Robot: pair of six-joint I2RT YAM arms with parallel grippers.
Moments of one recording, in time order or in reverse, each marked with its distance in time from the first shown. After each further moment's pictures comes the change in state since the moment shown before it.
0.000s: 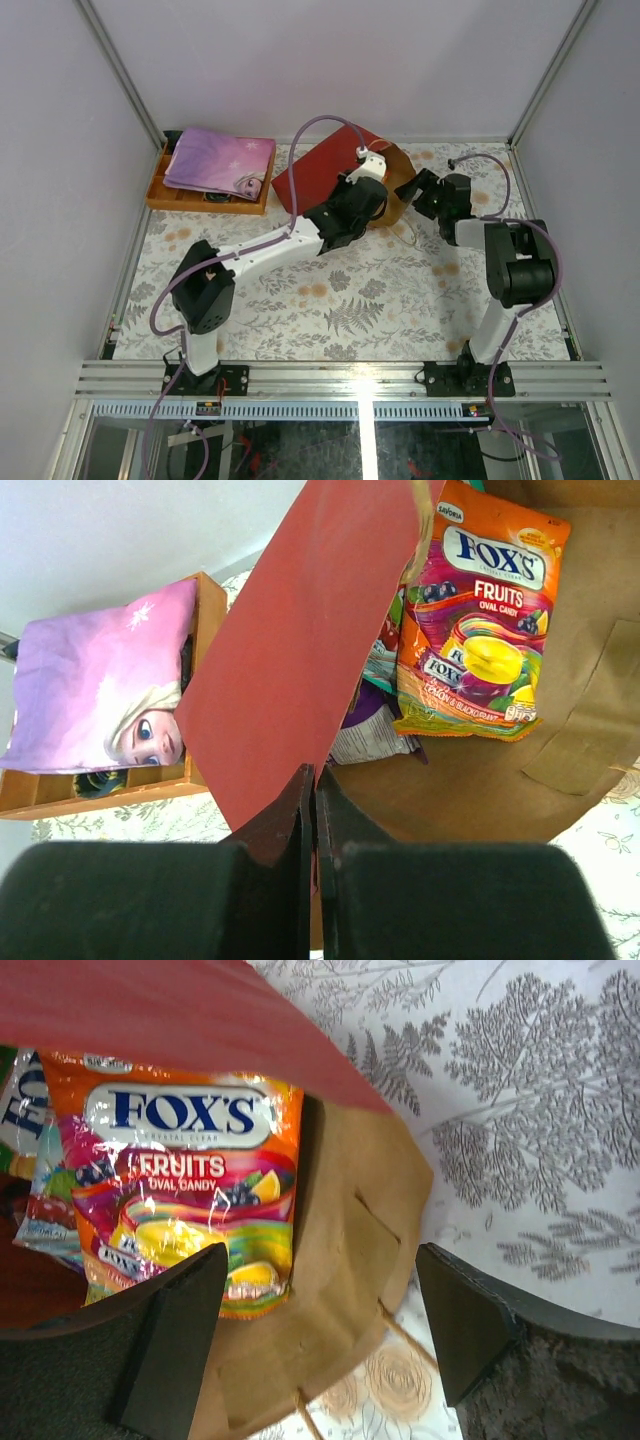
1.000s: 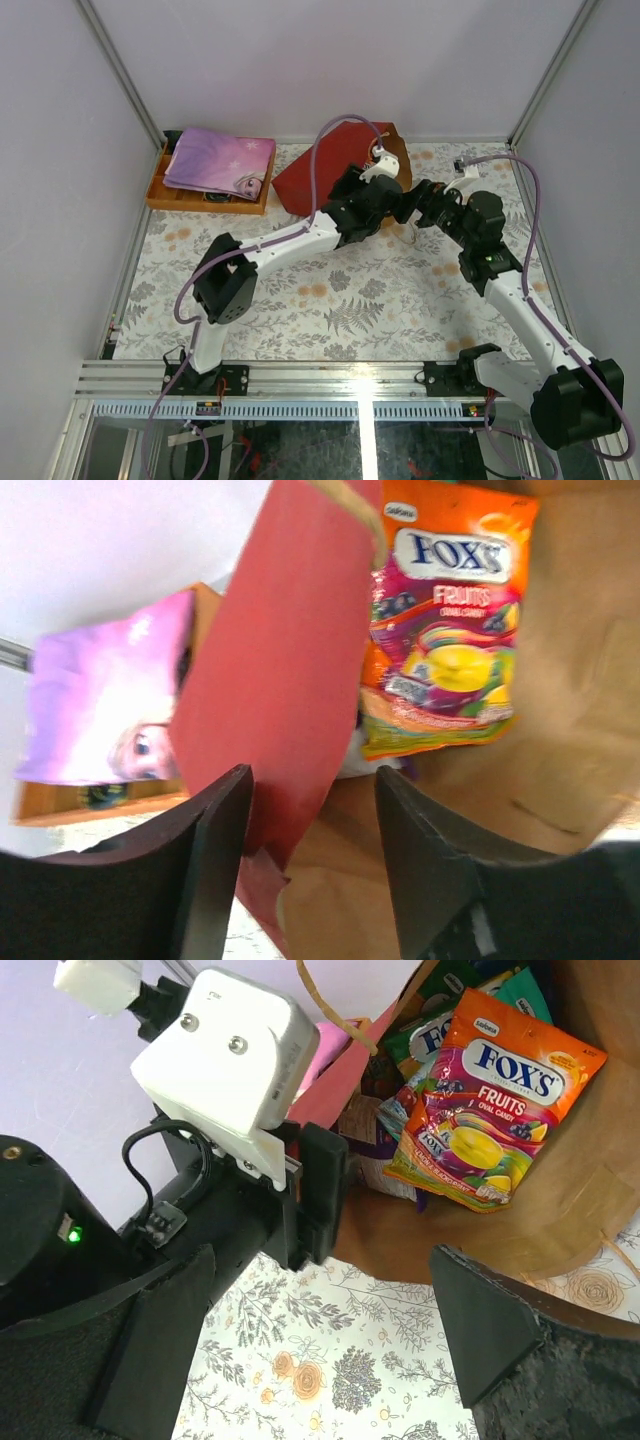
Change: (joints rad) left arm 0.002 0.129 0.144 -0.050 -0.020 0.008; right arm 0.167 -0.790 -0.142 -0.306 -0.118 -0.125
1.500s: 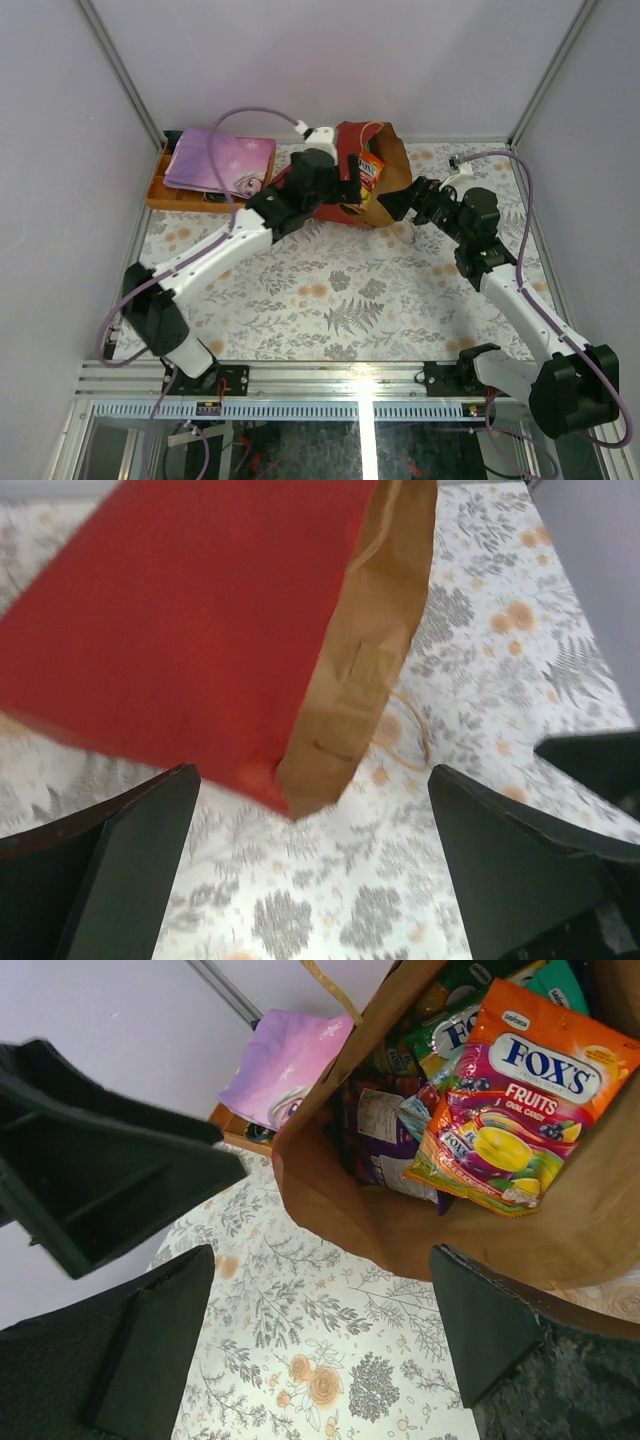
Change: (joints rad) left arm 0.176 -0.455 -0.267 -0.021 0.654 -0.495; right arm 0.006 0.066 0.005 0.075 -0.042 0.043
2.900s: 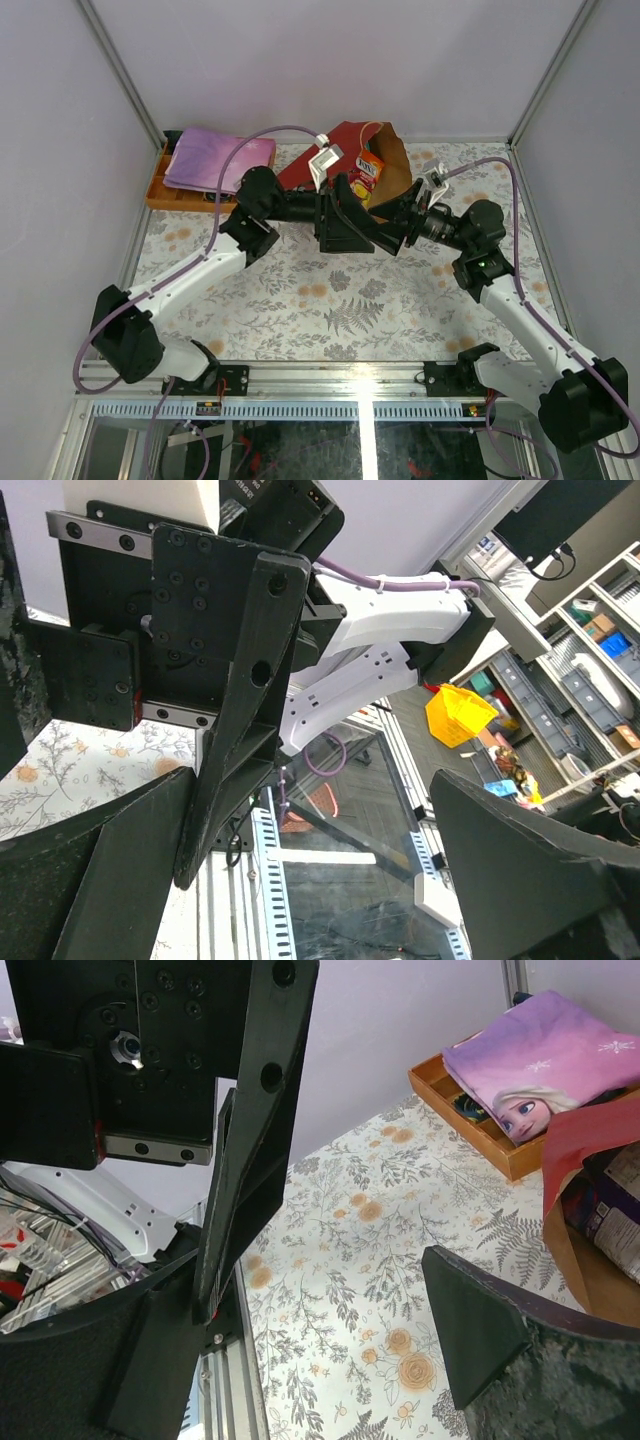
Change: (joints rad) left arm 0.045 -0.144 -0.282 0.865 1.301 -0.417; right arm 0.087 -0.077 -0.030 0.214 -0.432 -0.029
